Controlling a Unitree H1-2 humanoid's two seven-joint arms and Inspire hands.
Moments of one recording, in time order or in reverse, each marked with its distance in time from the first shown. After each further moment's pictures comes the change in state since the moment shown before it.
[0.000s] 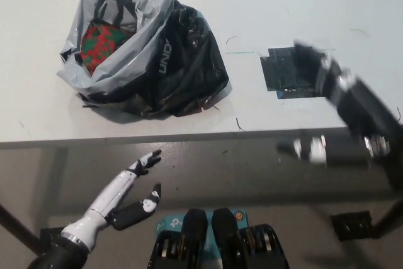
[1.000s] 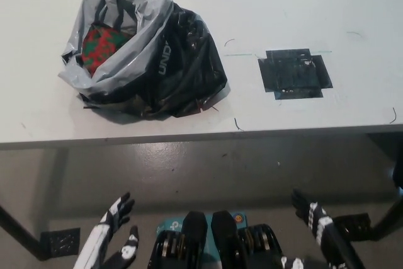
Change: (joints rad) left_arm 0.281 -0.129 0.126 0.026 -0.106 -0.149 0.056; right_arm 0.454 0.197 0.047 0.487 -0.201 -0.458 -0.047
